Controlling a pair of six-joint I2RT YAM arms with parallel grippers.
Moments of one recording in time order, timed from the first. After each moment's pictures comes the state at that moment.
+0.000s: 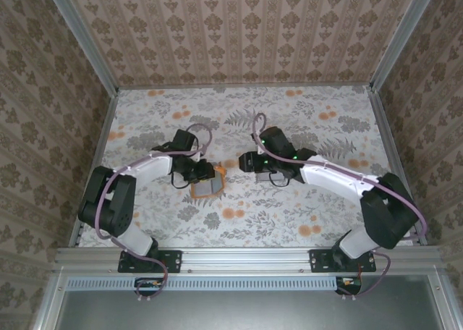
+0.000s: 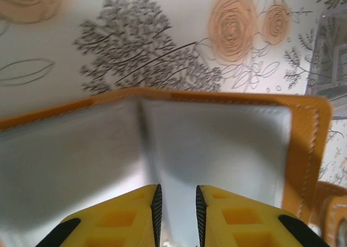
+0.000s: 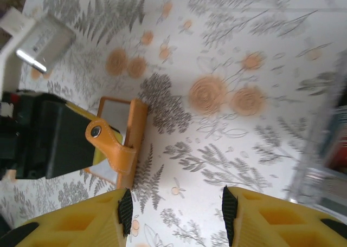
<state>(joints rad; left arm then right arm) -0.44 1.60 0.88 -0.46 0.47 -0.50 0.62 1.49 0.97 -0.25 -0.18 0.54</state>
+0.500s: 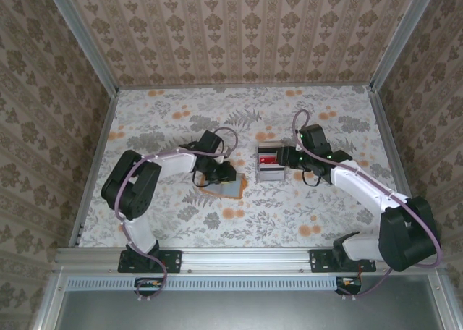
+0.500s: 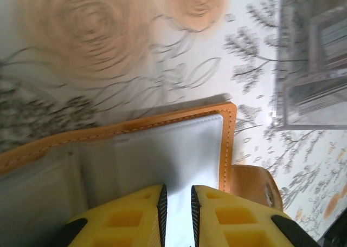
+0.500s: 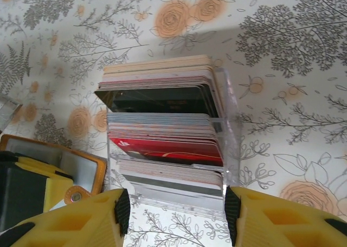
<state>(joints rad) -0.62 1.80 1.01 -0.36 0.50 -0.54 0.34 1.31 0.82 -0.36 -0.13 0.47</state>
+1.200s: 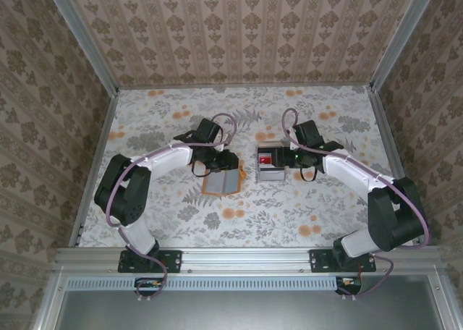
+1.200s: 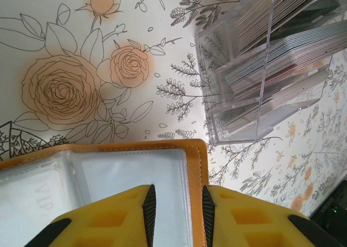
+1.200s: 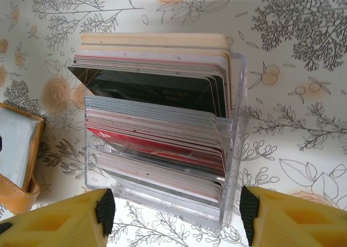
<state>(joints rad) -0.60 1.73 1.11 -0.45 0.49 -0.52 0.33 1.47 0.93 -0.44 -0.19 0.33</state>
